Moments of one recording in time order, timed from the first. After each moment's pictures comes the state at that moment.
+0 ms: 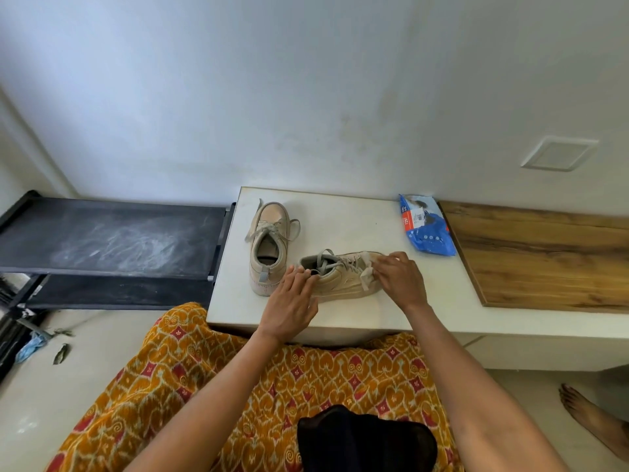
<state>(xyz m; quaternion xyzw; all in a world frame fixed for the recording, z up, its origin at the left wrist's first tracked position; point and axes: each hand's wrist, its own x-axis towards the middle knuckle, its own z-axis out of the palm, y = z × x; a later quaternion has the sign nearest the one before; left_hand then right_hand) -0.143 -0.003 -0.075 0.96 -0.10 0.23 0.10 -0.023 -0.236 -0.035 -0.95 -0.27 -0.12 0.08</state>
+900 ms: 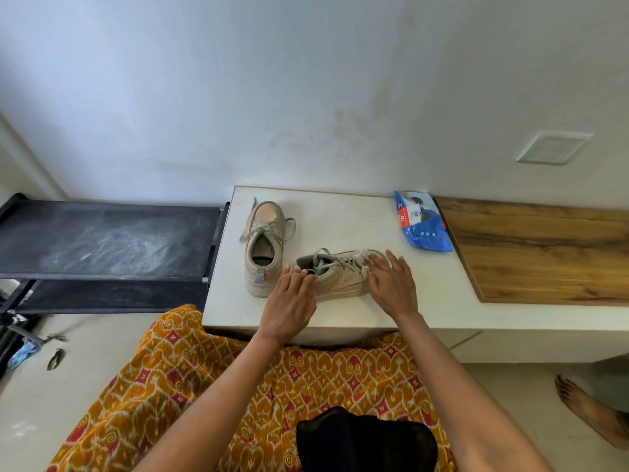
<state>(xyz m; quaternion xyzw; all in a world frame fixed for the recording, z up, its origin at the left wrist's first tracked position) -0.136 -0.007 -0.084 0.95 -0.10 0.28 0.09 -0.035 -0.227 -0.055 -0.97 -0.21 -0.10 0.07</state>
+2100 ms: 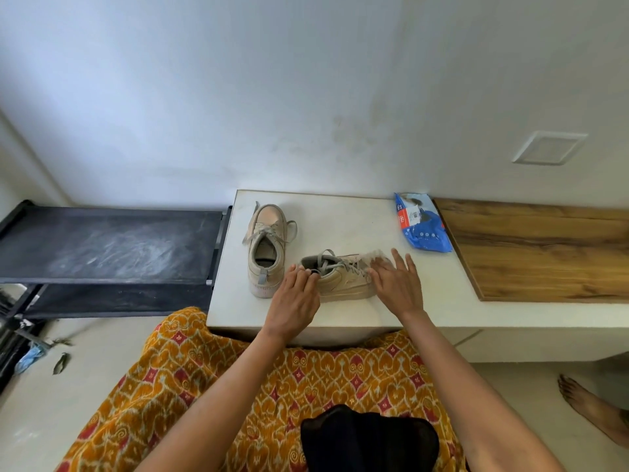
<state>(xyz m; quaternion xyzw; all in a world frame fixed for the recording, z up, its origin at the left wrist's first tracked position) -0.131 -0.009 -0.080 0.96 -0.10 0.25 0.08 -0.039 -0.232 -0.045 -0.98 -0.18 -0.07 0.04</state>
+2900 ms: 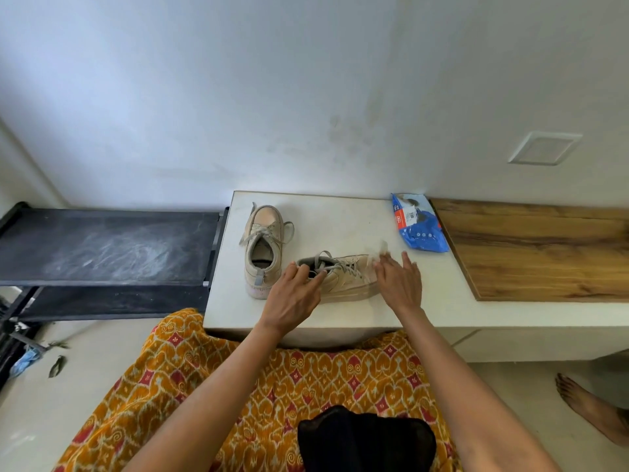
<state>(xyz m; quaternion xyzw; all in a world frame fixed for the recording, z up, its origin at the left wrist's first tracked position) -0.125 -0.004 -0.062 0.95 -0.16 0.28 0.04 -0.038 -0.231 -0.036 -0.99 -0.09 -0.04 0.11</state>
